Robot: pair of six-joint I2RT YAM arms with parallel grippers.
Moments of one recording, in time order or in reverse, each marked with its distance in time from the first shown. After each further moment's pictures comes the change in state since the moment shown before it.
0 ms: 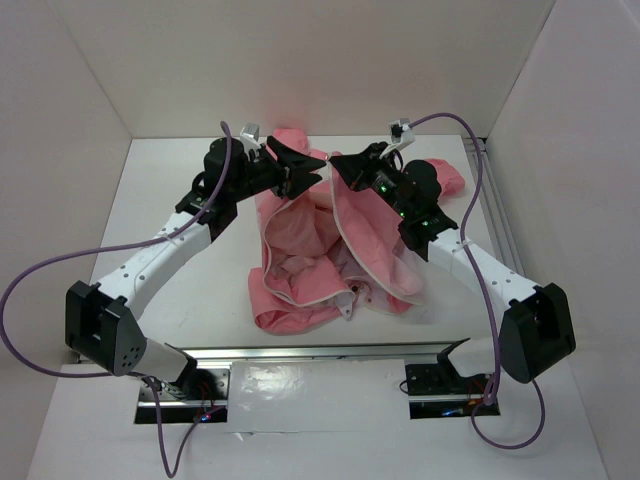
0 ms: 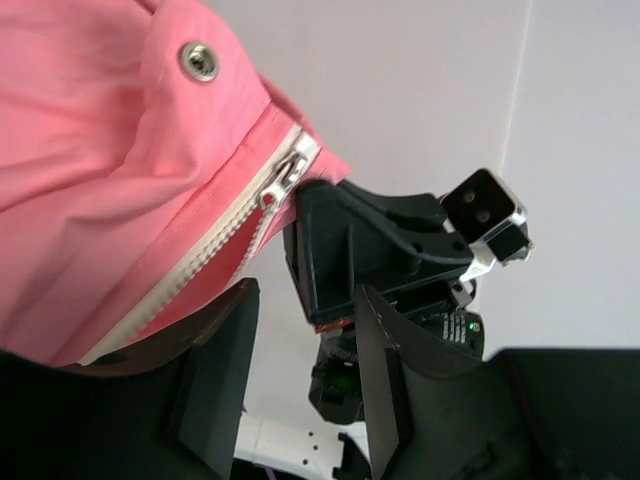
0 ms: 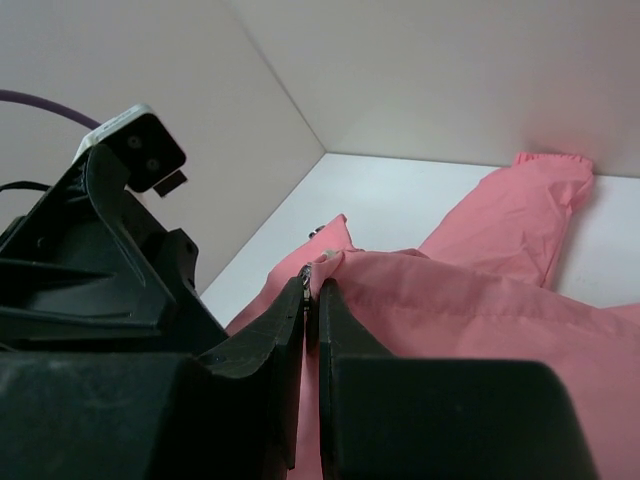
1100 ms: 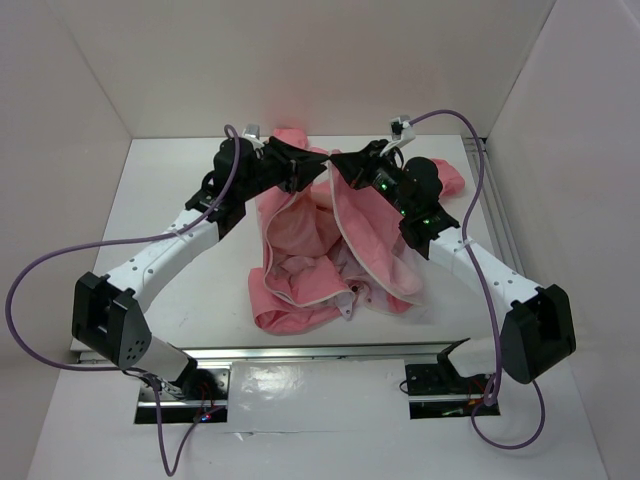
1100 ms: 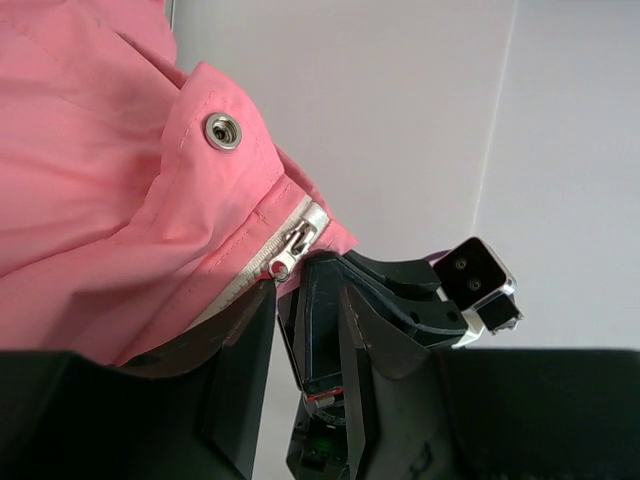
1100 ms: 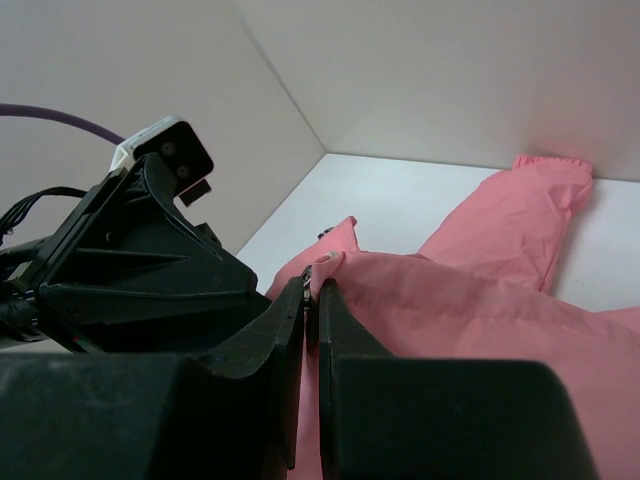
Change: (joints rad) left arm -0.035 0.061 0.032 0.048 -0.134 -0.109; right arm 0.000 -0.003 0.029 -0.042 -0.006 -0.008
